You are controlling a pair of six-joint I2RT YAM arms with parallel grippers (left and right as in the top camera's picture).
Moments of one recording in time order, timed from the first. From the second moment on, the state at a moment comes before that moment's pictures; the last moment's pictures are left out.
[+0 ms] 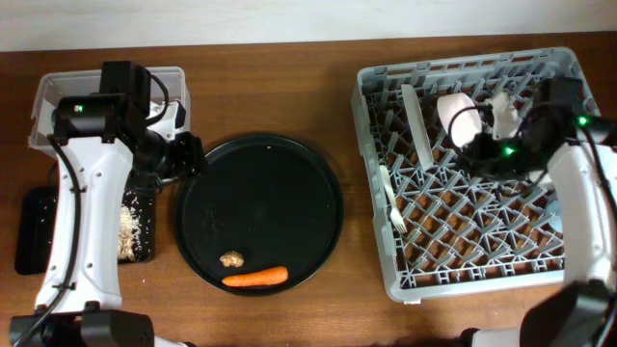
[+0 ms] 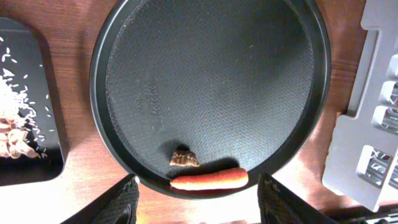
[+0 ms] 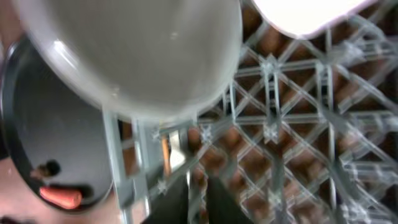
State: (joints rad) left arm 0.02 1.65 1.69 -1.45 0.22 -0.11; right arm -0.25 1.58 1.42 -1.17 -0.45 -0.11
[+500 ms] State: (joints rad) left arm -0.12 1.65 1.49 -1.46 0.24 -0.33; right arm -0.03 1.48 1.43 -1.48 -0.13 0.05
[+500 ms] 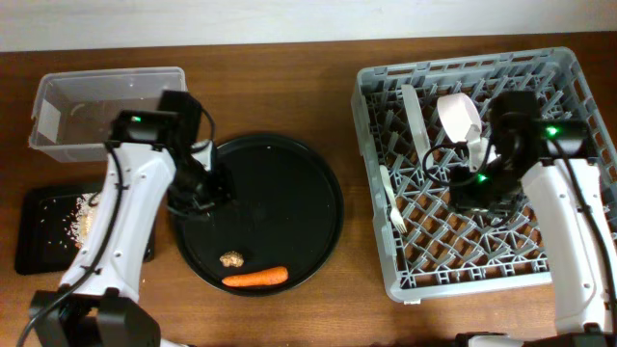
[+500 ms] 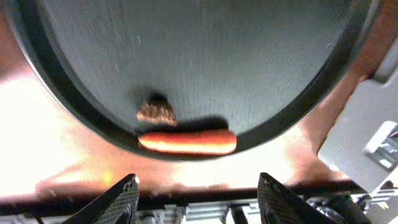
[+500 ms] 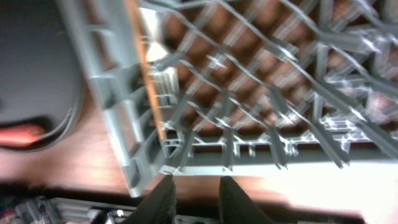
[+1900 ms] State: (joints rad) left arm -0.21 1.65 0.88 -0.90 0.12 -0.77; right arm 0.02 1.48 1.39 -1.47 0.05 0.21
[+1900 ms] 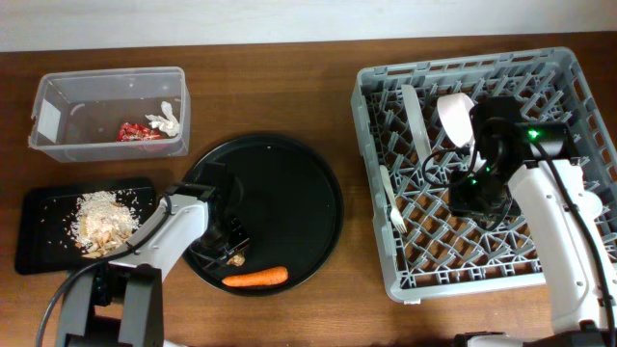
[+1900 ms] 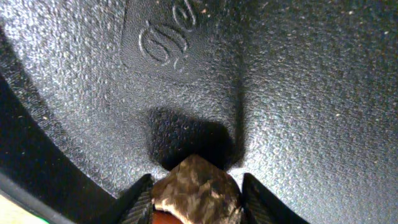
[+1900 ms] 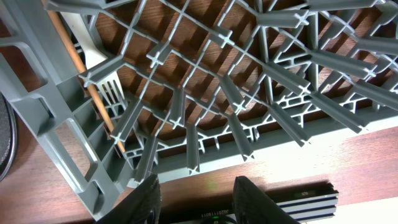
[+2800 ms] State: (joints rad) left arm 0.00 1.64 1.07 -0.92 0.10 -0.61; right arm 0.02 1.48 1.39 -1.47 0.05 0.21
